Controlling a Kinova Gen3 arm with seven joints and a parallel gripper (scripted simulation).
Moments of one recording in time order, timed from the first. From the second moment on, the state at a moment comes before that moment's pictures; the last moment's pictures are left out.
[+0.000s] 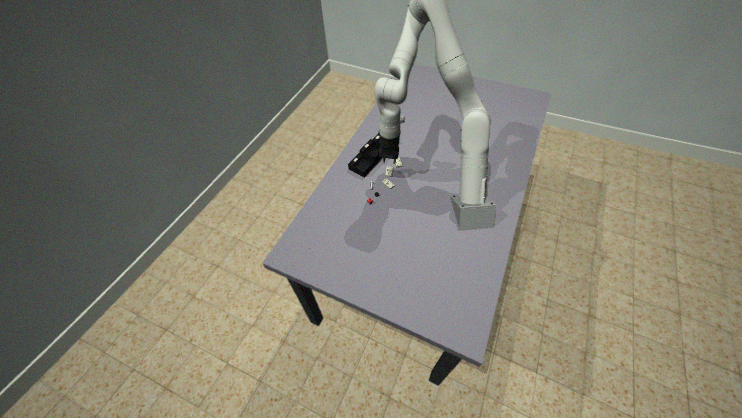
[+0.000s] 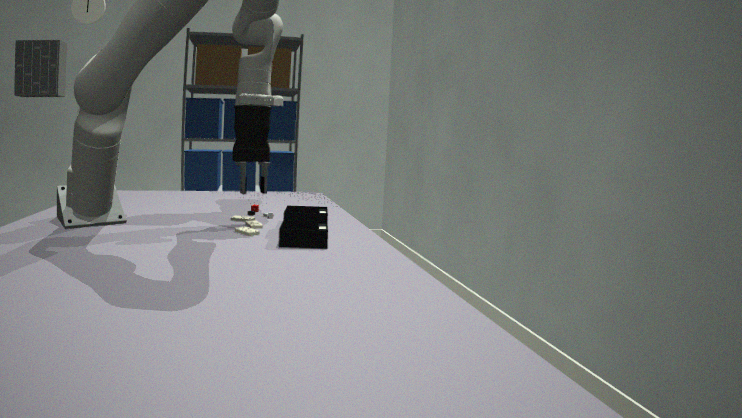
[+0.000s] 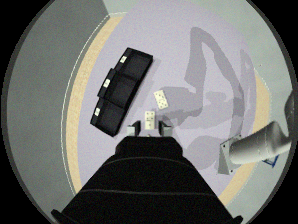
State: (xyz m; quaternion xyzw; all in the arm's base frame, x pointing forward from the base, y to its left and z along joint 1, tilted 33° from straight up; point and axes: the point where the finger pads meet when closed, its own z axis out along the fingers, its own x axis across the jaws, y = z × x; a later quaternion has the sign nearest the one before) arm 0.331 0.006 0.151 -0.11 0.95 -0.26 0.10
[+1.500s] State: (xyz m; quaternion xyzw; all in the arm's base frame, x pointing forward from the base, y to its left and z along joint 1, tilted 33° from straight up) arm 0.343 -0.023 0.106 -0.11 0.95 -0.26 0.11
